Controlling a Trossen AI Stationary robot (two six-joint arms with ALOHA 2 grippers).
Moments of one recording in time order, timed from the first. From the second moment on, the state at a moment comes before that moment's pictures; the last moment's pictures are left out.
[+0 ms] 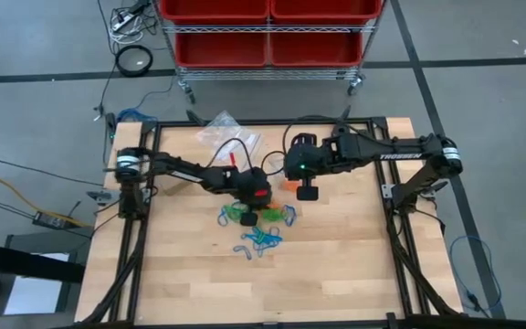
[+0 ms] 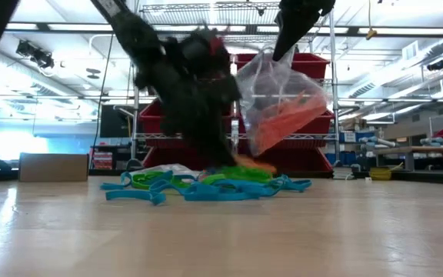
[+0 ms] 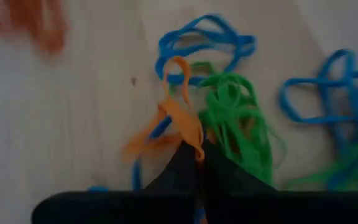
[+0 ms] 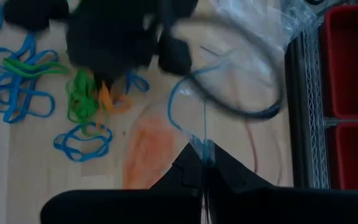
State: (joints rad) left arm 0.10 1.86 1.05 -0.04 0.20 0.26; right arm 0.00 1.57 1.56 -1.04 0.32 -0.12
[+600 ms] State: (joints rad) left arm -0.07 1.53 1.00 -0.41 0.10 0.20; right arm 0.04 1.57 1.42 -0.91 0.28 -0.09
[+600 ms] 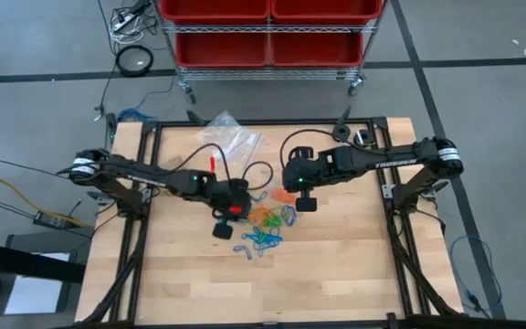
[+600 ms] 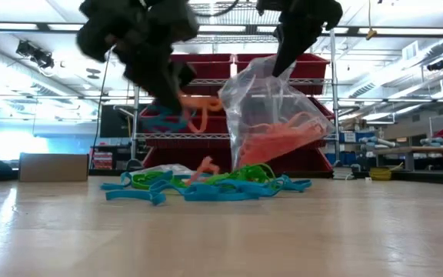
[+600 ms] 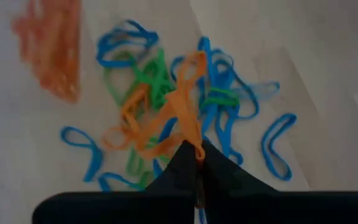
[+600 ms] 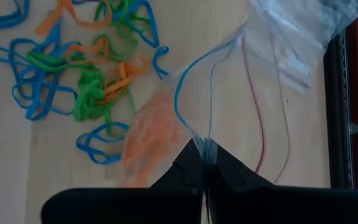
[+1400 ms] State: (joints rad) left arm -0.13 1.53 0.69 -0.04 0.10 -0.01; right arm 0.05 1.57 1.42 -0.89 0.28 -0.09
